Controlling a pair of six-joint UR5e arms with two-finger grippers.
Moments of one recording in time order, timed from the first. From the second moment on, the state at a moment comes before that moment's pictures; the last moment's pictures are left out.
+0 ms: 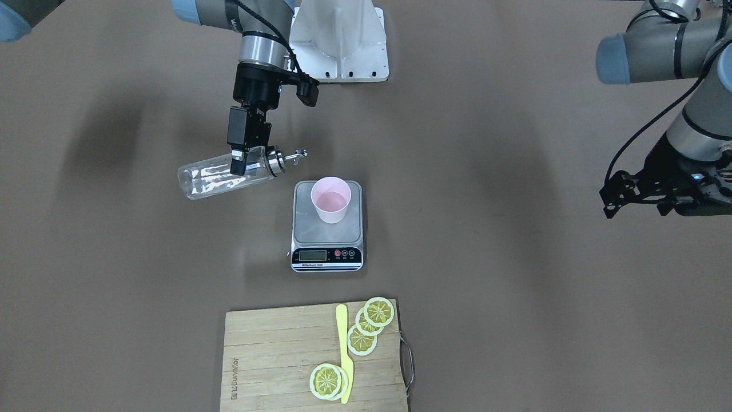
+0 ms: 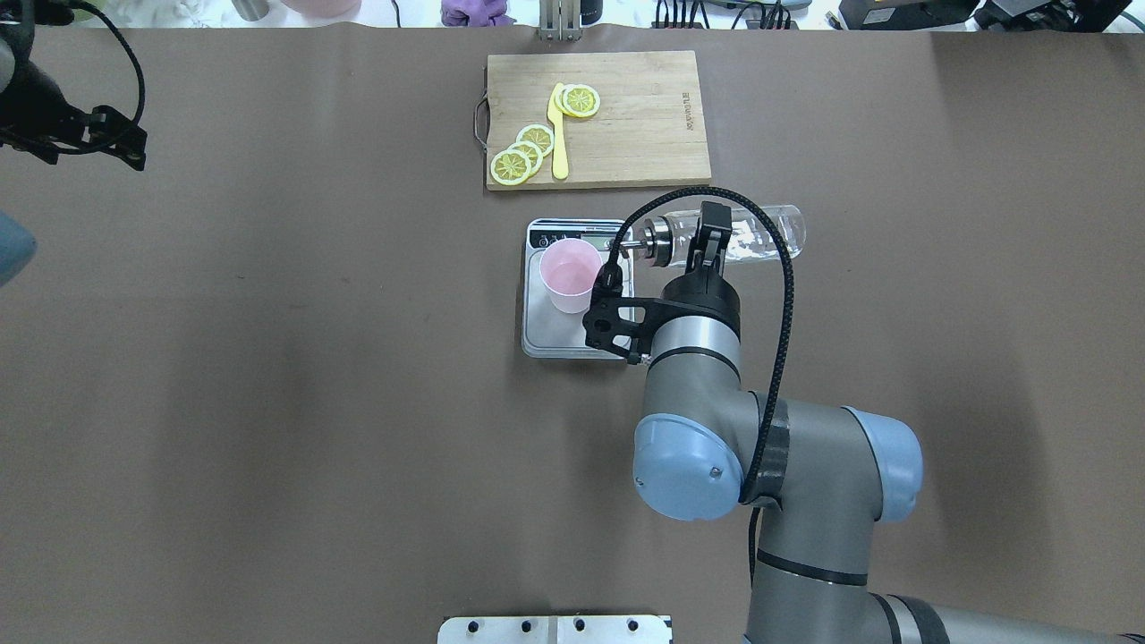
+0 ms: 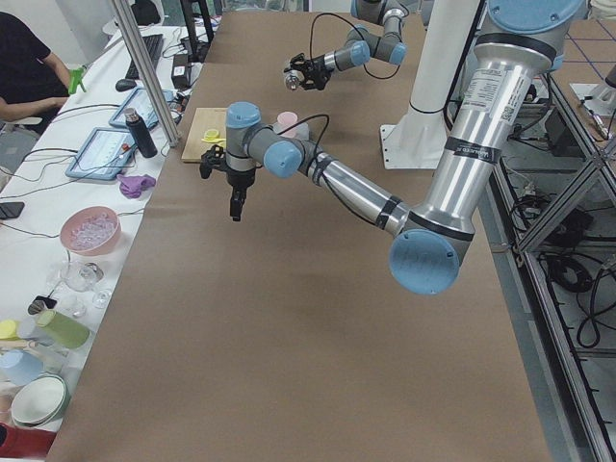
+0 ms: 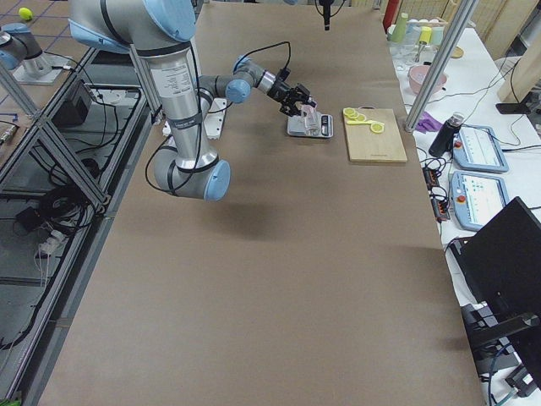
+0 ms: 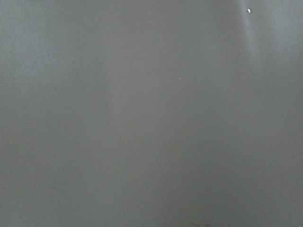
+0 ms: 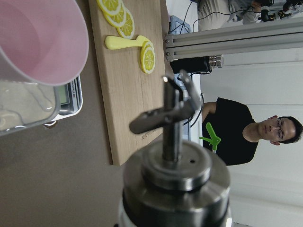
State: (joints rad) left arm -1.14 -1.86 -1.78 -1.59 -2.08 -0.60; right arm 0.29 -1.05 1.90 -1.72 0.67 0.02
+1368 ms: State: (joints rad) left arm -1.19 -1.80 -1.76 -1.59 -2.08 -0.50; right arm 0.30 -0.96 1.69 -1.72 0.50 -0.11
